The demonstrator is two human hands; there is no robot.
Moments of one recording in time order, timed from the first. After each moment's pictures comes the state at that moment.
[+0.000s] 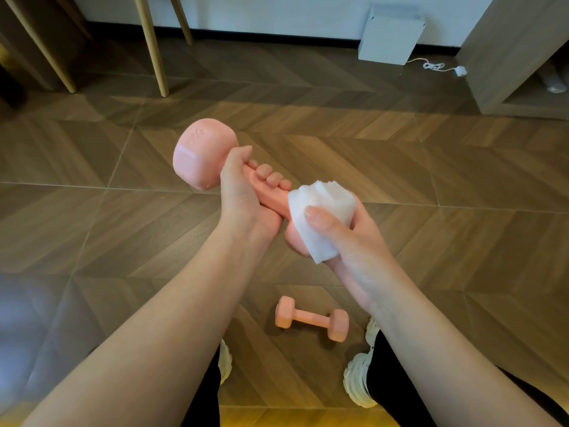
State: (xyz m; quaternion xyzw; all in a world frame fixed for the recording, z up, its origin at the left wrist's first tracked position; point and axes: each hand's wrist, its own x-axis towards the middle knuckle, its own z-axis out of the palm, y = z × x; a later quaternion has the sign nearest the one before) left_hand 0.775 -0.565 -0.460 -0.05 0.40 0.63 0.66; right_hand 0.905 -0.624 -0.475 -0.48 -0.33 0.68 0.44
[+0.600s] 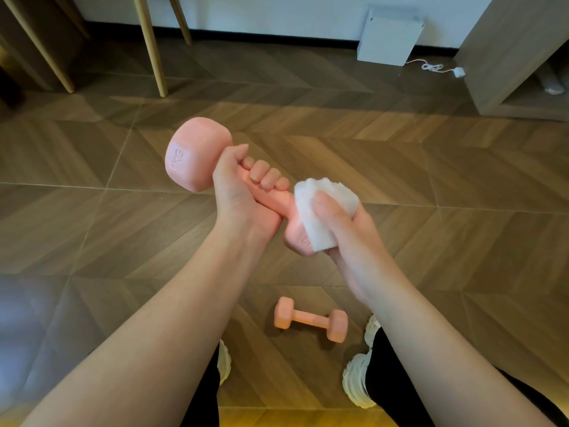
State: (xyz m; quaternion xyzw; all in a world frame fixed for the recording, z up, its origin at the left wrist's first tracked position) left_hand 0.771 -0.565 -0.457 -0.05 0.36 0.64 0.68; right_hand 0.905 -0.618 -0.477 -0.49 -0.37 0.66 0.43
